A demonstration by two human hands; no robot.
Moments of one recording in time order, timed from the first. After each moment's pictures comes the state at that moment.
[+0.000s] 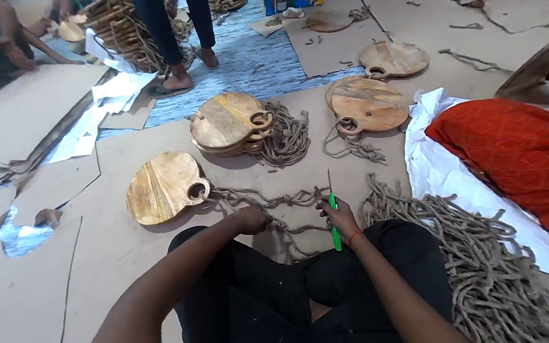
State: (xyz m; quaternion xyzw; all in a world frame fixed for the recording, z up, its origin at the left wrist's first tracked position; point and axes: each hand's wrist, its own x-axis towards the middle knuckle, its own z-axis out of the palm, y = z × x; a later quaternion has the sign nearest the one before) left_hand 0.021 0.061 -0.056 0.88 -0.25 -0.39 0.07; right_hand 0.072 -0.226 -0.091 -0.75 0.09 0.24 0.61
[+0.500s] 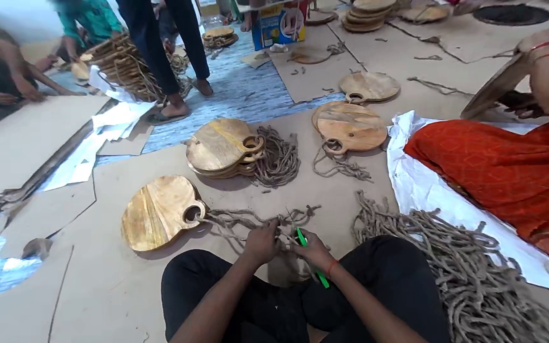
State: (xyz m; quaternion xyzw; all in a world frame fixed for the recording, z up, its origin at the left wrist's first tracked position) left_hand 0.011 -0.001 -0.041 0.95 0.02 -0.25 0.20; right_hand 0.040 -0.191 -0.090 -0.76 -0.07 0.33 0.55
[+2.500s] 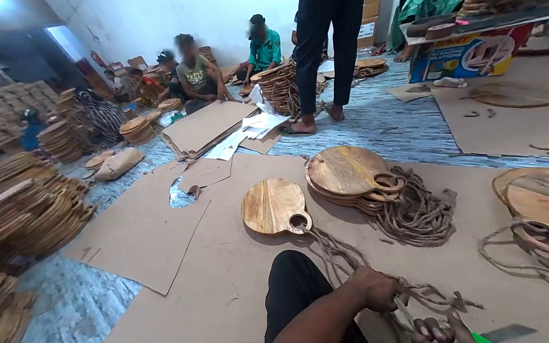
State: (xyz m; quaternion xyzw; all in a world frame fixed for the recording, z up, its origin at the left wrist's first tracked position) left_hand 0.013 0.013 -0.050 0.95 -0.07 -0.23 0.19; right_hand -0.027 -0.147 0.004 -0.41 0.17 0.25 0.86
